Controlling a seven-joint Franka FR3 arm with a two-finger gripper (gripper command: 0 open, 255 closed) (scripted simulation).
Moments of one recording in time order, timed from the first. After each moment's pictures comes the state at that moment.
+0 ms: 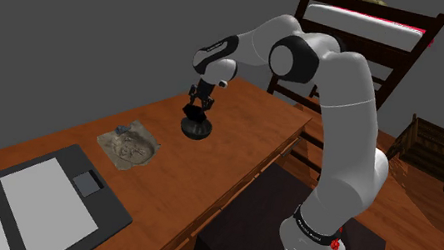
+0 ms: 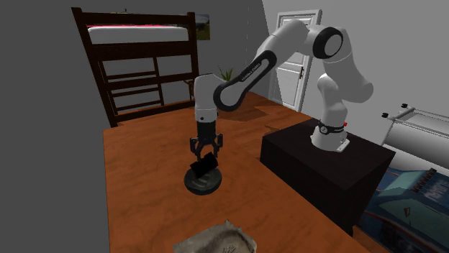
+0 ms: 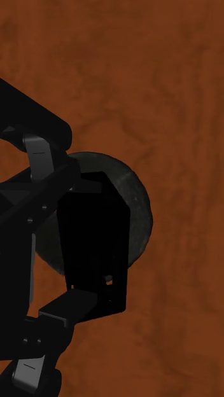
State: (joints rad) arm -0.12 0.62 -0.15 -1.66 0.45 2.30 1.03
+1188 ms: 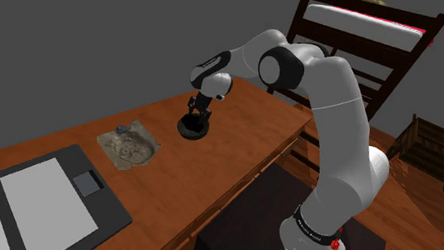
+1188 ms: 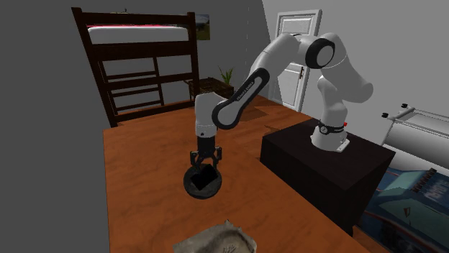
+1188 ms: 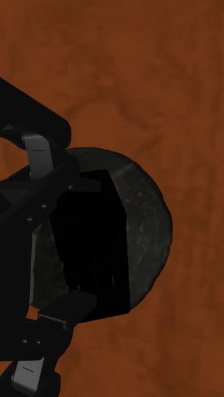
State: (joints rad) arm -0.14 0.75 -0.12 -1.64 0.49 2.41 0.98
